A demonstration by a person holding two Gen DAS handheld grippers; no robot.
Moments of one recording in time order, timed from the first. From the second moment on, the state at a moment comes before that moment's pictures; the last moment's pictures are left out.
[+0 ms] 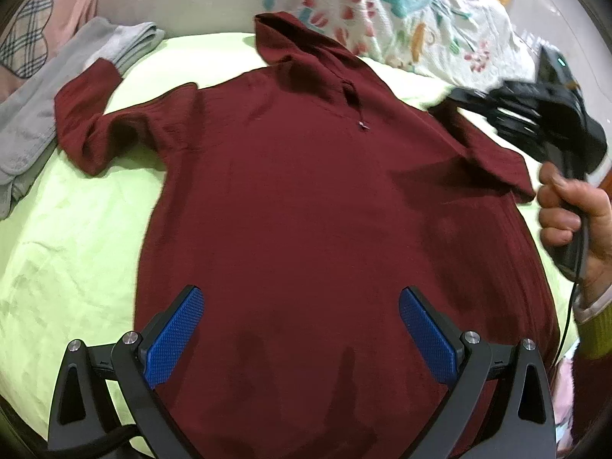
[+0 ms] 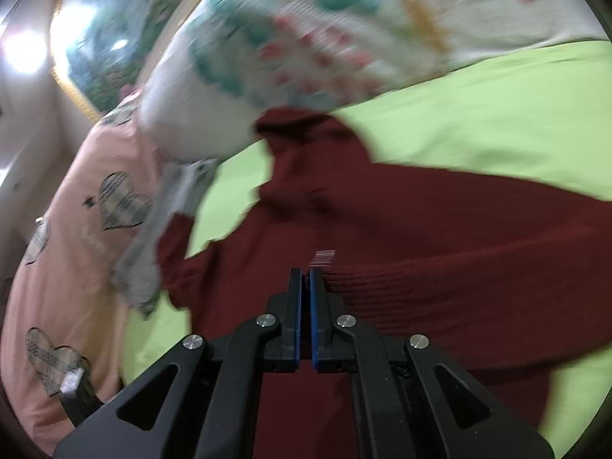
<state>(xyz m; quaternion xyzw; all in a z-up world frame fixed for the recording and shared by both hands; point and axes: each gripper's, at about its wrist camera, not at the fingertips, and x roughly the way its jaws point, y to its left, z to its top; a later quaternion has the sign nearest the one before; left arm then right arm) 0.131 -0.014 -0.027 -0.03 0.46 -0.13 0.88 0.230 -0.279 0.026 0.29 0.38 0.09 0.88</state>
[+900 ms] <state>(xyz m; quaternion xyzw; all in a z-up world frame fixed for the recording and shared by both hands) 0.300 -0.022 -0.063 -0.17 0.50 -0.21 0.82 0.190 -0.293 0.004 0.35 0.37 0.05 0.86</state>
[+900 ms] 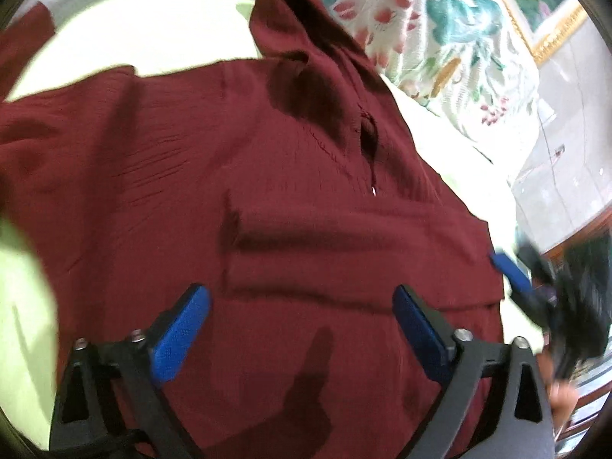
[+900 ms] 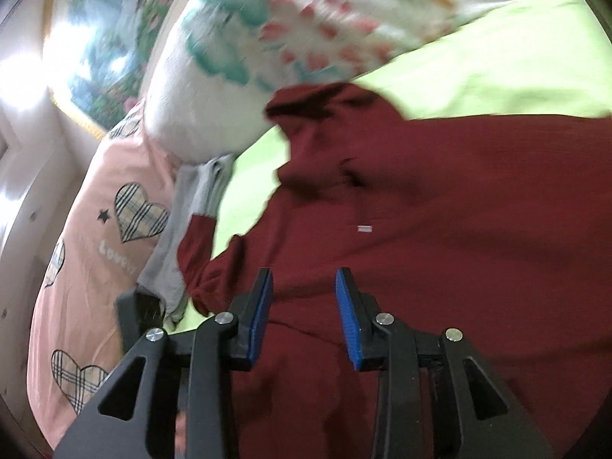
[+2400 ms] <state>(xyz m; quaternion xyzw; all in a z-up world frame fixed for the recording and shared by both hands) 0.280 0.033 -0.031 -0.09 0.44 -0.12 0.89 0.146 -0.371 0.022 0.25 0.37 -0.09 0.89</state>
